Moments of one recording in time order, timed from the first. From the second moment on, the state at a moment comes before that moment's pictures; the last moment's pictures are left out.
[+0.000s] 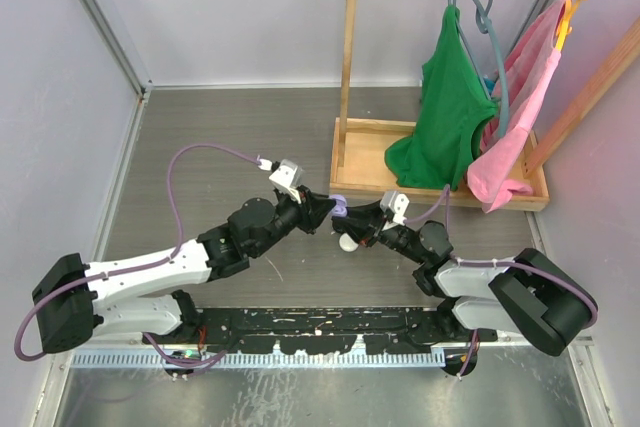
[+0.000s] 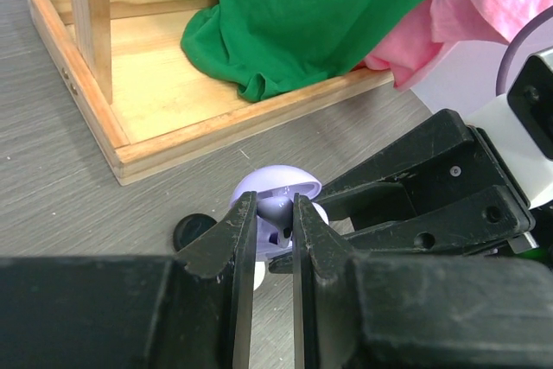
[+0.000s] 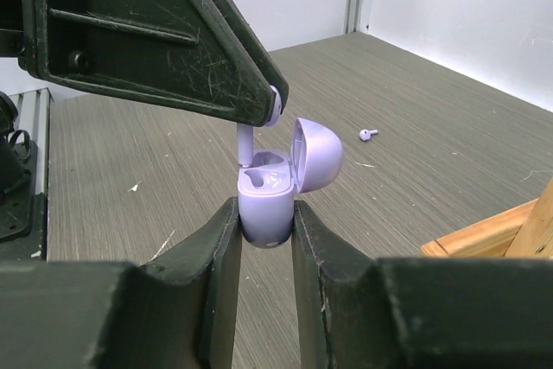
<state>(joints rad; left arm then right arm) -1.06 1.13 0.67 0.37 -0.27 -0.42 0.67 1.22 0.10 1.37 -0.40 0.12</state>
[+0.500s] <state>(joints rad) -1.09 1.15 0.65 0.41 -0.33 -0.40 0.67 1.20 0.10 1.37 -0.40 0.12</state>
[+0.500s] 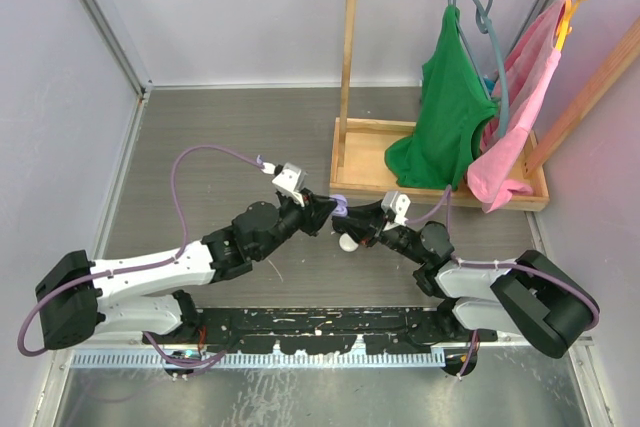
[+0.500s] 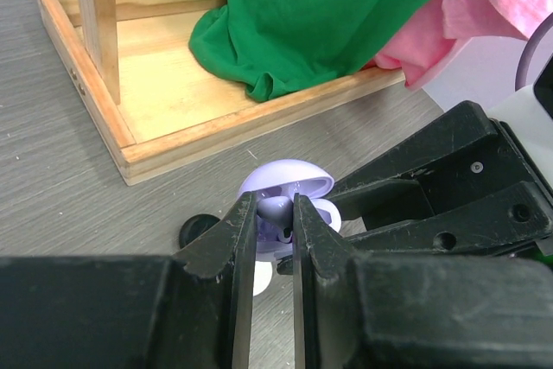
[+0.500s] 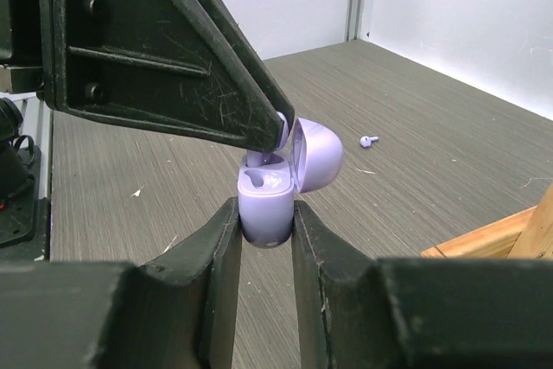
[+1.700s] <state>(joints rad) -0.77 1.21 0.86 -0.02 -0.44 -0.42 0.67 1.19 0.09 1.34 -0.28 0.09</state>
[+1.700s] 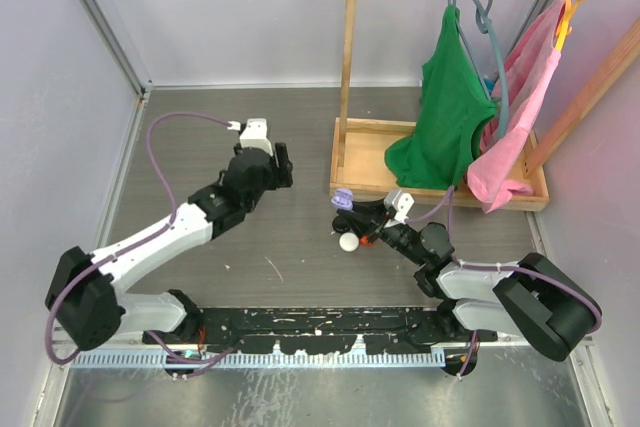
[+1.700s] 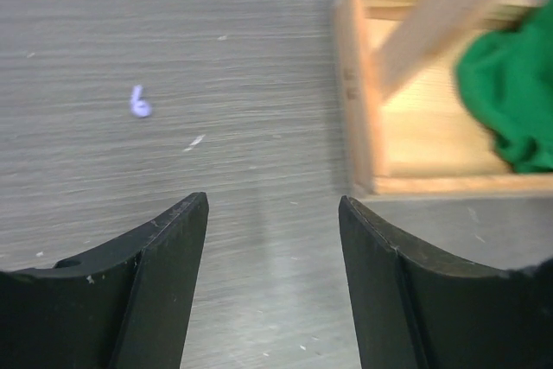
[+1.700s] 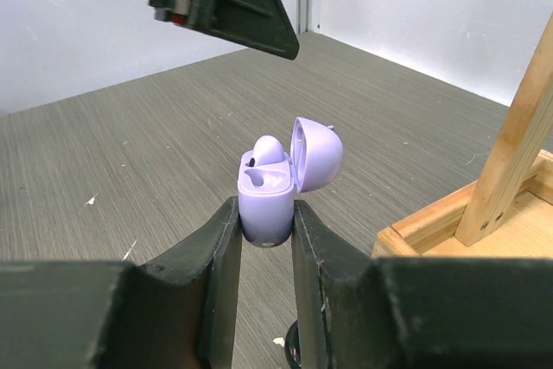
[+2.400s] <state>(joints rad) -0.32 1.90 1.38 -0.38 -0.23 -0.45 0.67 1.18 0.09 1.31 -0.27 0.08</state>
